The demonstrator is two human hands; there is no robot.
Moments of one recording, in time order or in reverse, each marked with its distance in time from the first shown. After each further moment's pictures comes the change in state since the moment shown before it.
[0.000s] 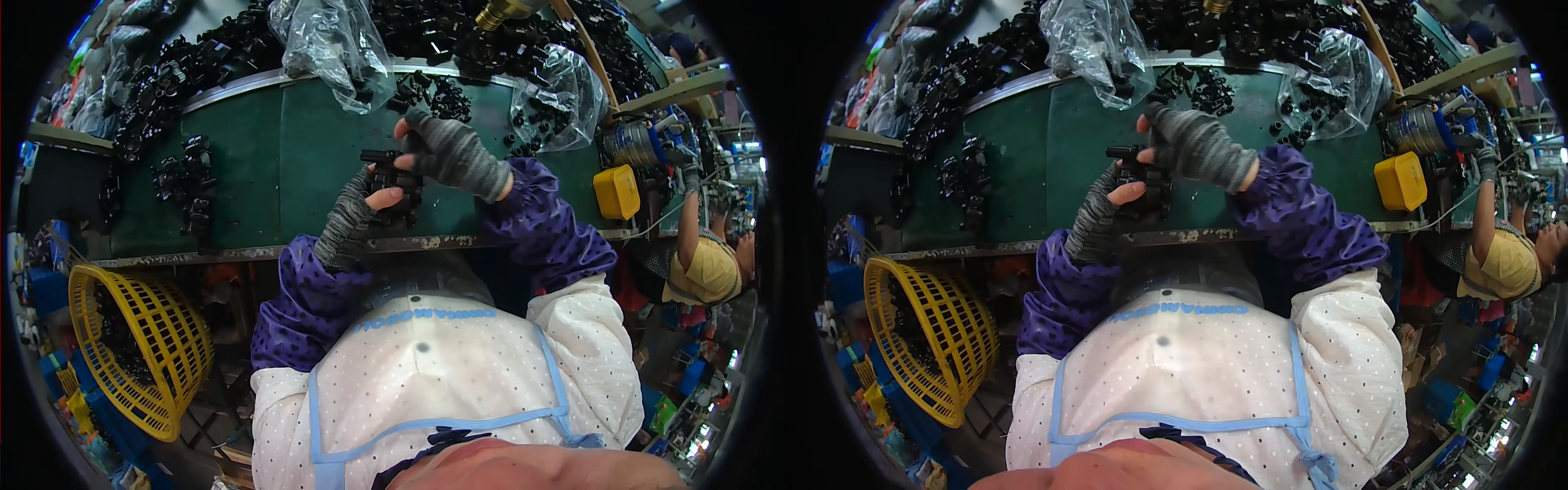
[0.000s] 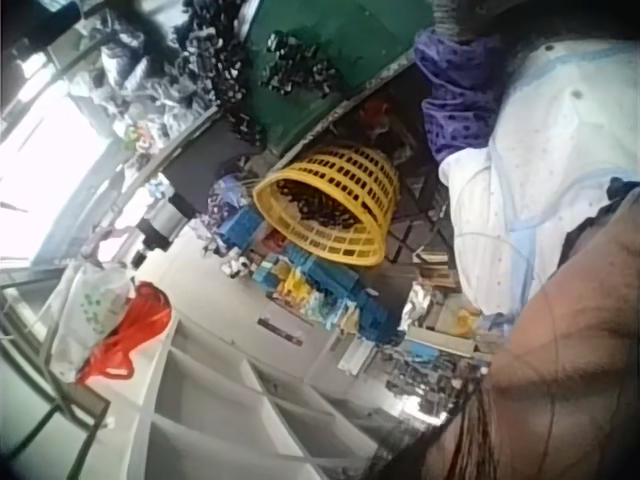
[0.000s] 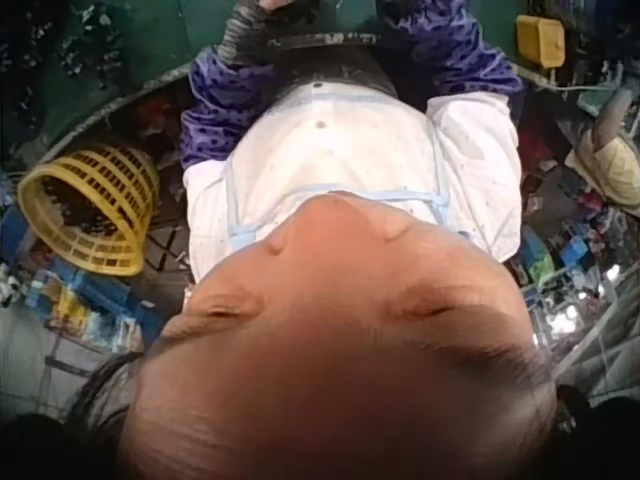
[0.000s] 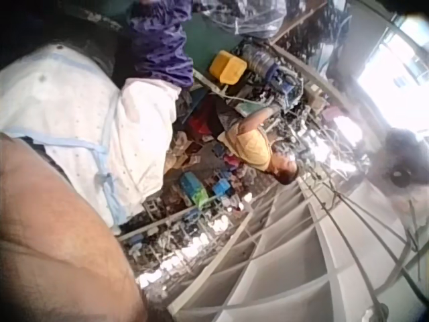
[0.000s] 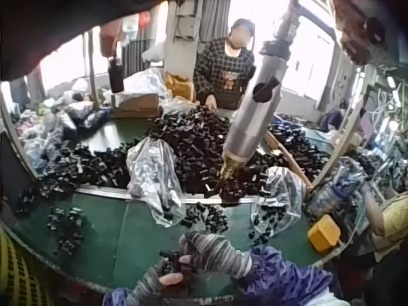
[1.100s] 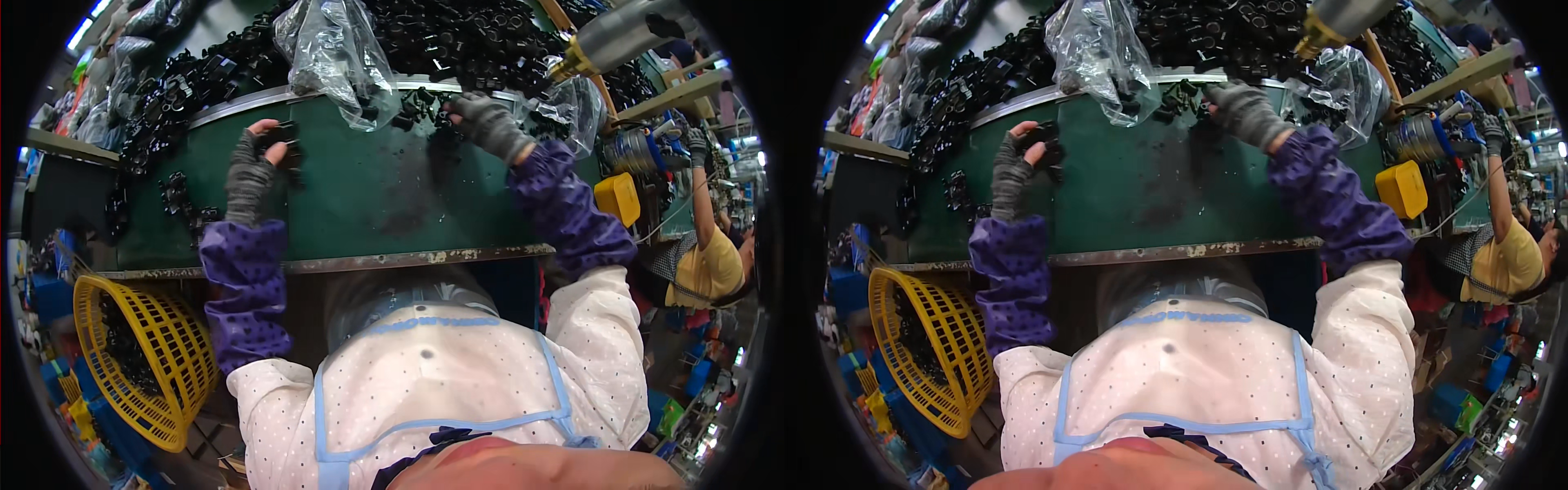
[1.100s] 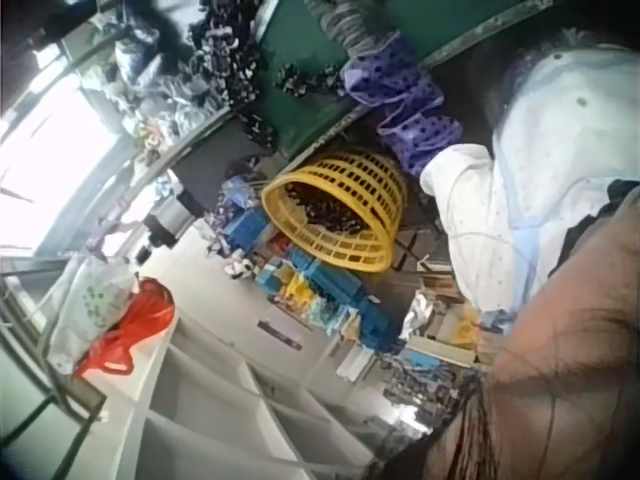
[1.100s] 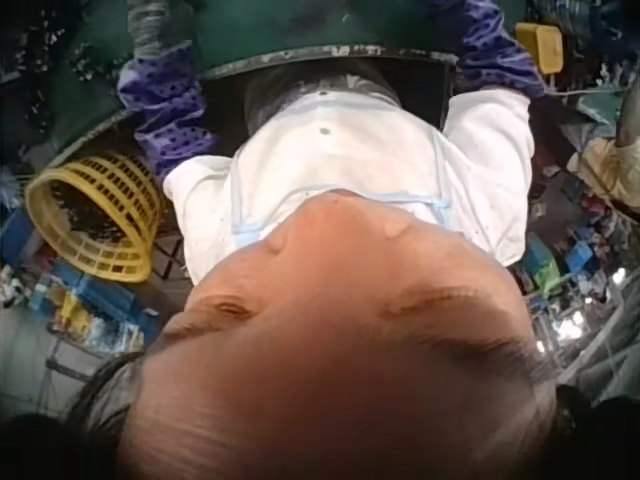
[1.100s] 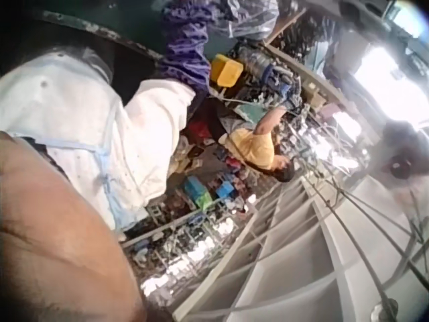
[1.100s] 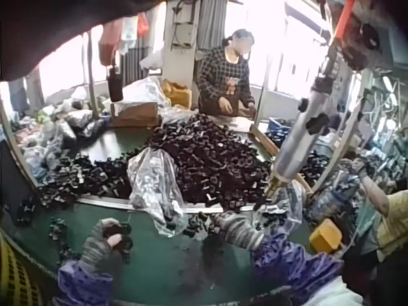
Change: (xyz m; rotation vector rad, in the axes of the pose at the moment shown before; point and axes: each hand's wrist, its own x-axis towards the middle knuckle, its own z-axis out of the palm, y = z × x) left_hand 0.022 0.093 -0.129 0.688 0.341 0.547; right_hand 0.028 0.100 -0.027 -0.481 0.080 -0.072
